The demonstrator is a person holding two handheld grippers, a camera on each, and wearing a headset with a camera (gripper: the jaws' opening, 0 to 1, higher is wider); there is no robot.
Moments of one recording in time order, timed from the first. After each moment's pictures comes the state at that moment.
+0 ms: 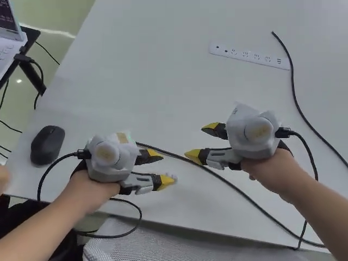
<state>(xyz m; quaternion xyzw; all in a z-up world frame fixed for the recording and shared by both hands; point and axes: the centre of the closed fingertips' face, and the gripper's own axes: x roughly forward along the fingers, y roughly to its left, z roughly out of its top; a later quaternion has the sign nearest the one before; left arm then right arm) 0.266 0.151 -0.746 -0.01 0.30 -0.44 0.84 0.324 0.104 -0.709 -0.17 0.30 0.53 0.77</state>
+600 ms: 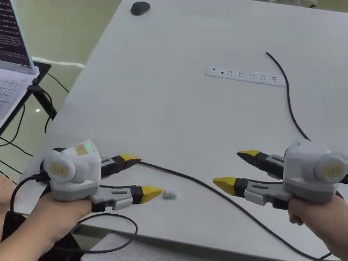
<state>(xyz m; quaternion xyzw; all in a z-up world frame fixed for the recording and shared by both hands) 0.256 0.179 -0.687 -0.04 0.26 -0.38 0.88 0.291 0.022 -0.666 -0.03 0.28 0.49 0.83</state>
